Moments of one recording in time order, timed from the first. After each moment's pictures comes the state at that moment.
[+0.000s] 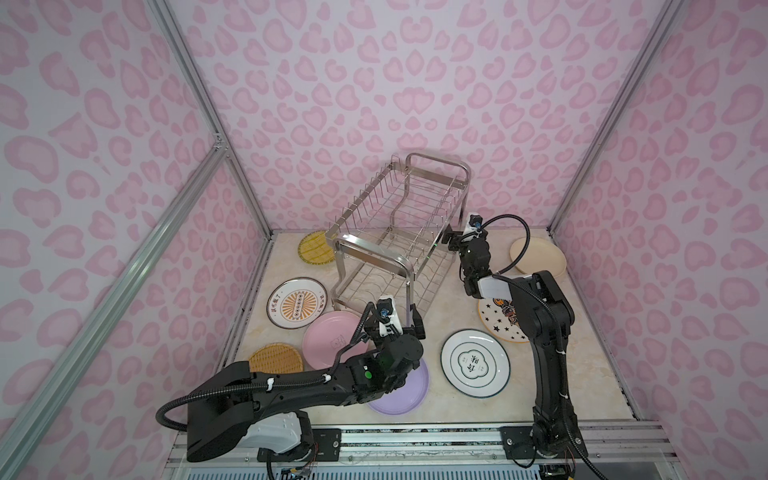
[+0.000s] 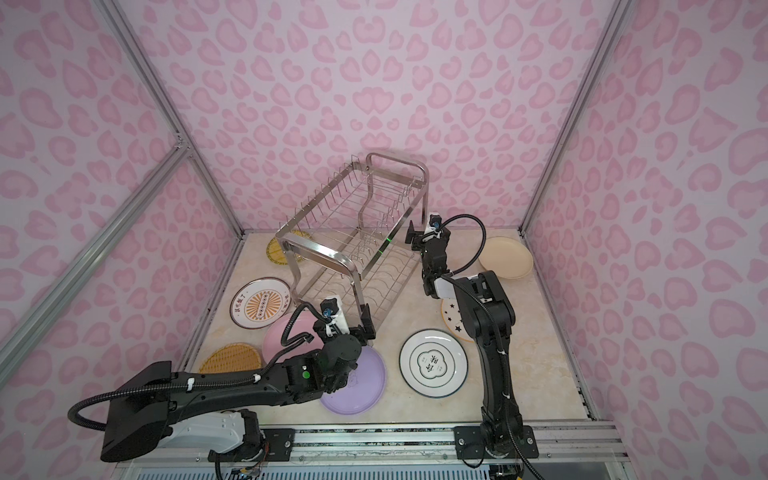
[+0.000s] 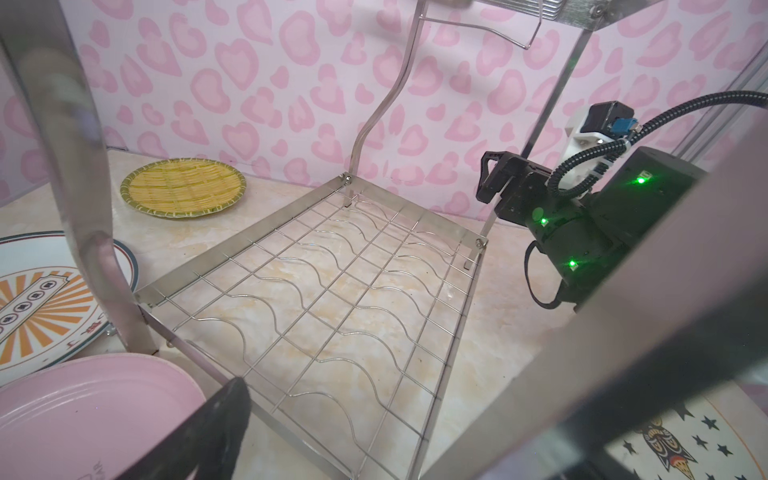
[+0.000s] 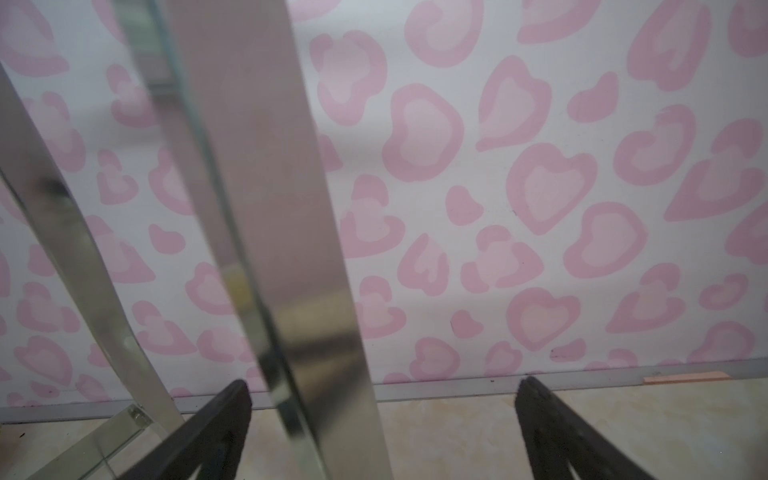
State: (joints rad) left arm -1.18 1.32 0.70 0.21 -1.08 -0.63; right arm 0.30 2.25 1.36 0.98 0.26 0.14
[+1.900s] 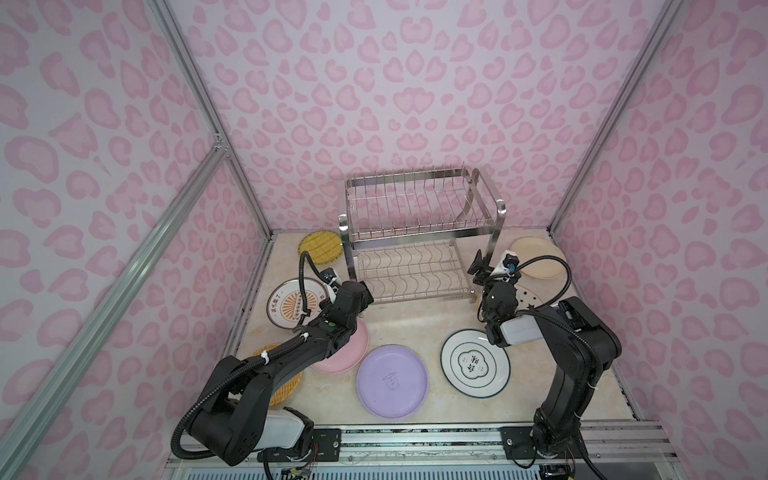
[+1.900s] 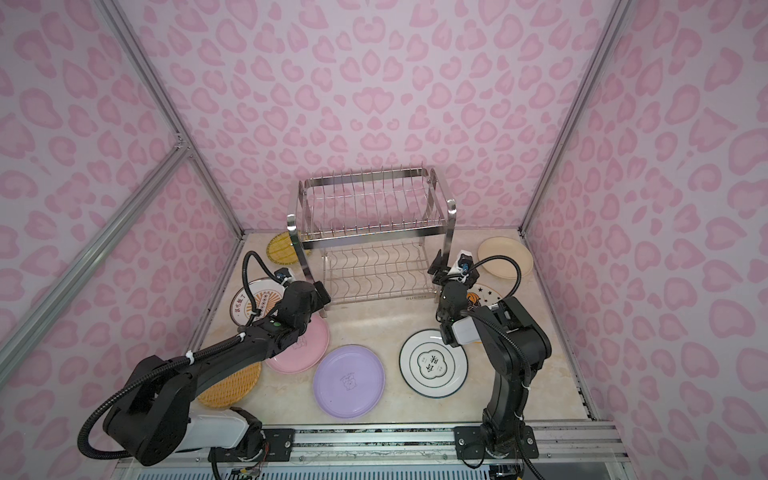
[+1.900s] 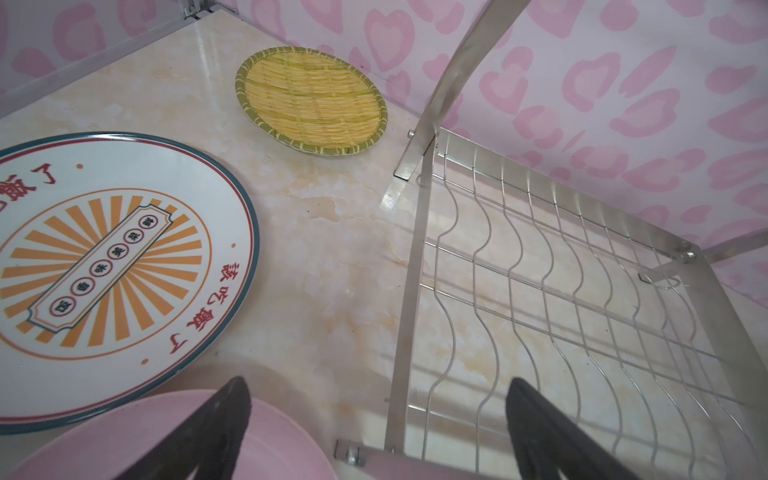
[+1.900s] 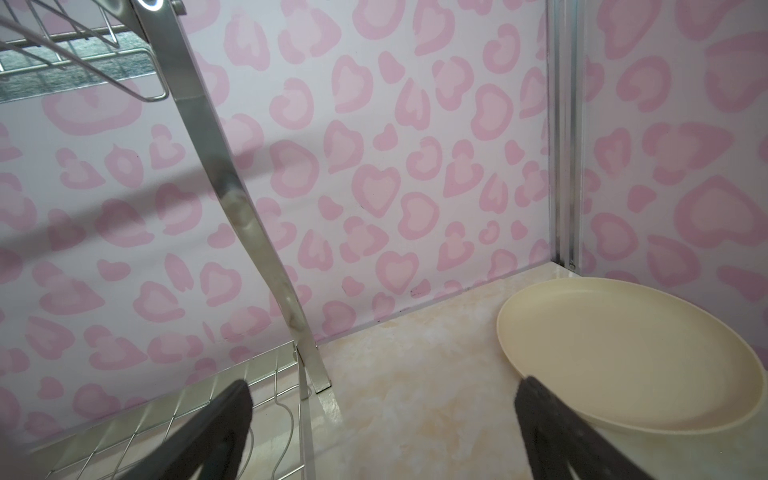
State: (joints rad) left arm -0.48 1.38 0.70 0.06 -0.52 -0.73; right arm 0.35 1.84 0.63 1.33 0.57 0.20
